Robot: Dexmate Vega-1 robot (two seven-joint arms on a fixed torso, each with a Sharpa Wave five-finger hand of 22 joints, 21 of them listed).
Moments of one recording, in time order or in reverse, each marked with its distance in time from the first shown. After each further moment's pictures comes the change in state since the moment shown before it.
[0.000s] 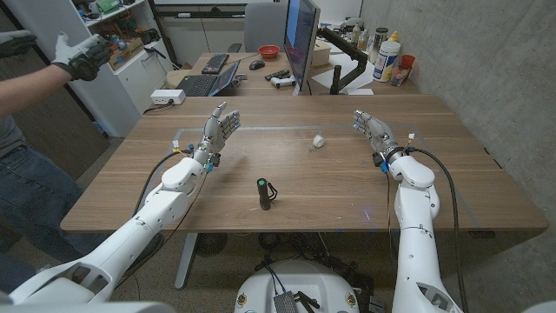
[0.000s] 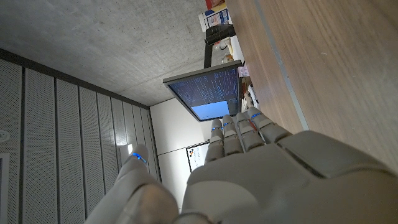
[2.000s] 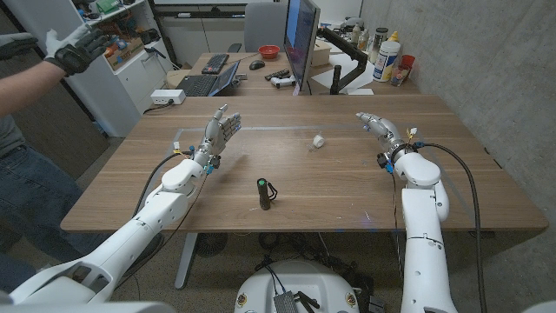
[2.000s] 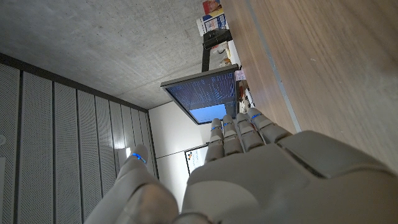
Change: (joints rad) left arm -0.005 0.000 0.008 0.024 0.001 -0.005 -0.022; left_hand 0.004 0.004 -0.019 0.003 0.012 0.011 0.000 0.000 0.000 -0.002 -0.002 0.000 0.000 -0.007 0.000 0.000 0.000 -0.009 -0.002 -0.004 0.000; right arm -0.117 -0.017 -0.104 -0.269 -0.219 -0.161 -0.070; right_hand 0.073 -0.052 0.012 -0.029 0.011 0.031 -0.030 0.000 0.000 -0.008 -0.018 0.000 0.000 -0.056 -0.016 -0.012 -0.005 -0.055 0.002 -0.067 0.005
